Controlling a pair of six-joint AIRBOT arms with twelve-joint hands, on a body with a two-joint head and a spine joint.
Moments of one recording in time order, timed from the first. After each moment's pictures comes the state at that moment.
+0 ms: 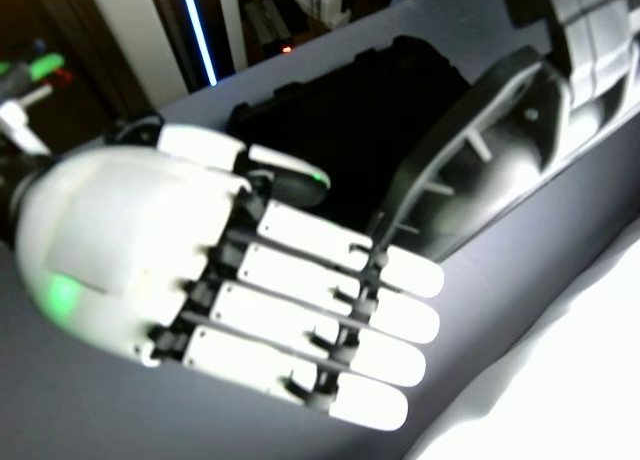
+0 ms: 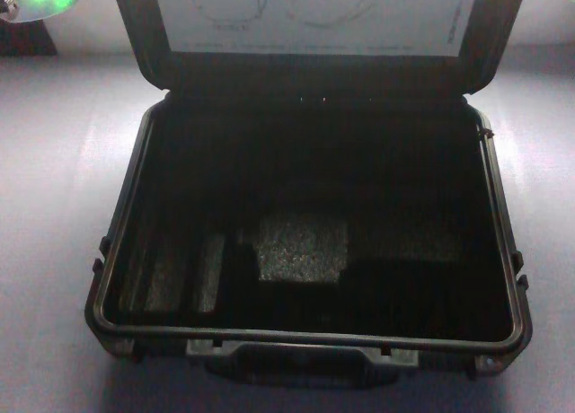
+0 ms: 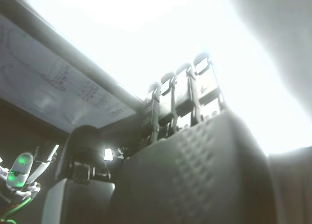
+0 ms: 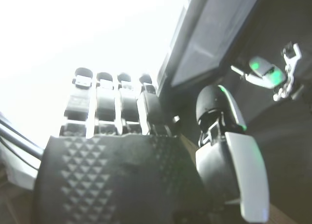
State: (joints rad) left arm 0.40 -0.91 1.27 -0.22 -0.78 1.00; right arm -0.51 -0.91 1.36 -0.06 0.89 -0.61
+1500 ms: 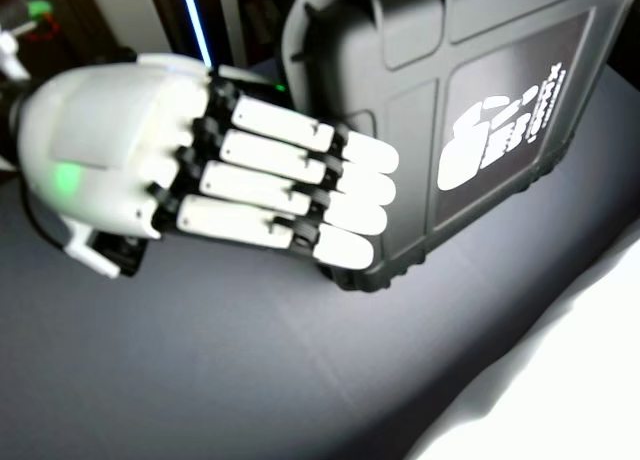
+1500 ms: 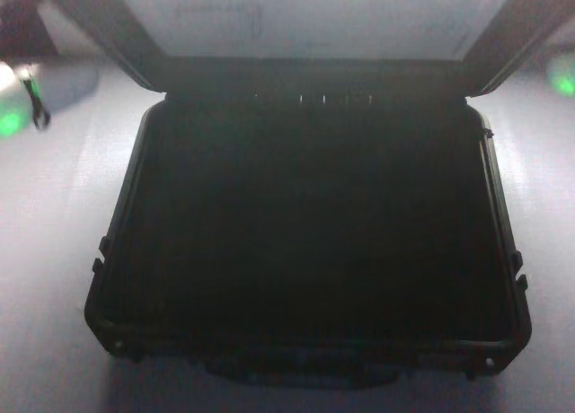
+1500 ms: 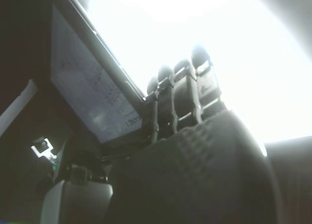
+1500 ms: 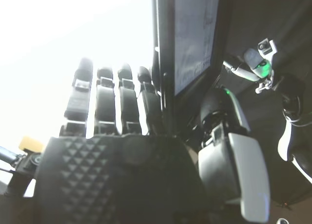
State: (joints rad) left arm 0.67 -0.67 1.02 -0.08 -0.87 0.97; right arm -0.66 -0.81 1.16 -0.14 1.01 -0.61
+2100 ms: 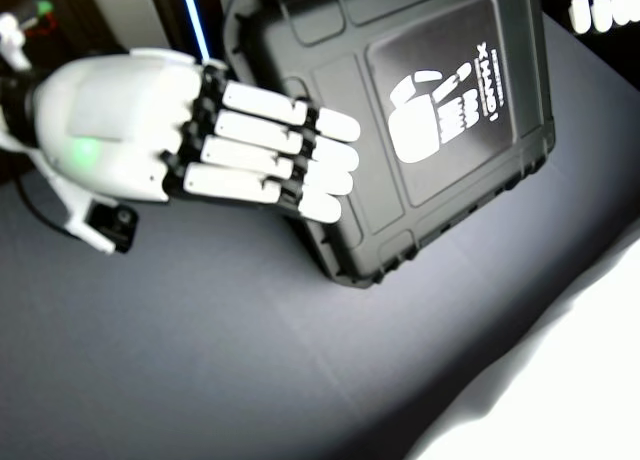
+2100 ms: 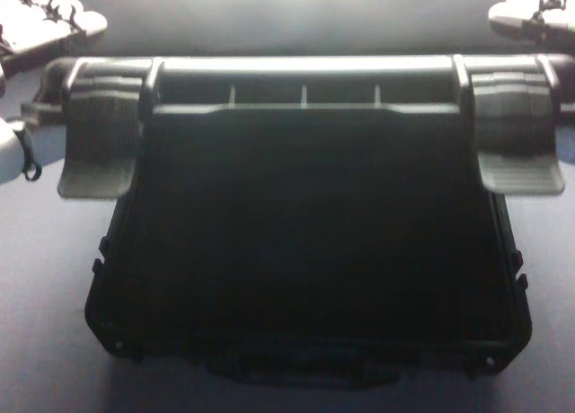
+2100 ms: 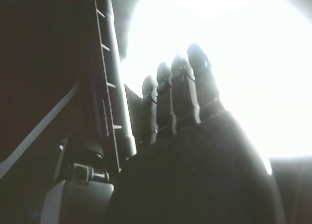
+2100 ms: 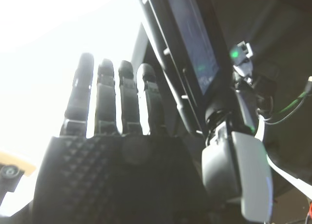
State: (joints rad) left arm 0.78 -0.62 0.97 -0.05 -0.88 0.93; right arm -0.76 -0.79 1.11 -0.16 1.05 -0.61
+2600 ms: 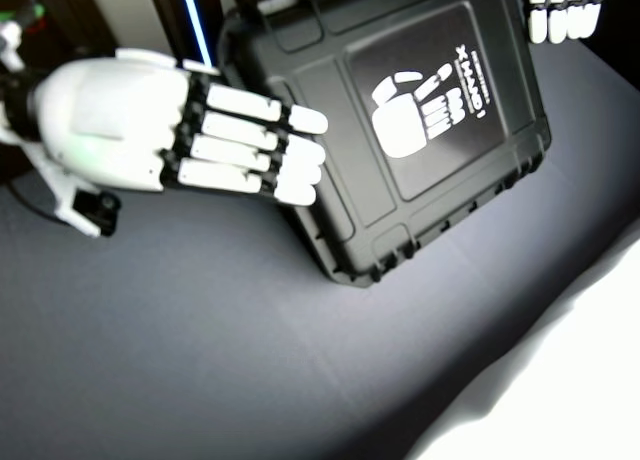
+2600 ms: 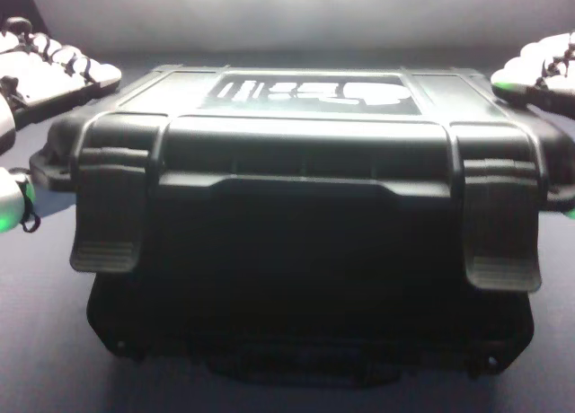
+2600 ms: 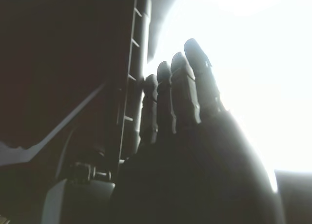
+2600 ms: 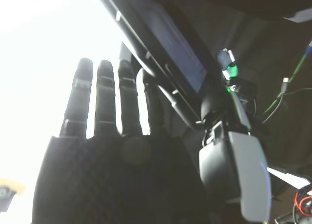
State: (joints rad) left arm 0.83 -0.59 0.94 0.06 -0.84 0.84; right arm -0.87 -0.75 1.07 -0.22 1.07 -0.54
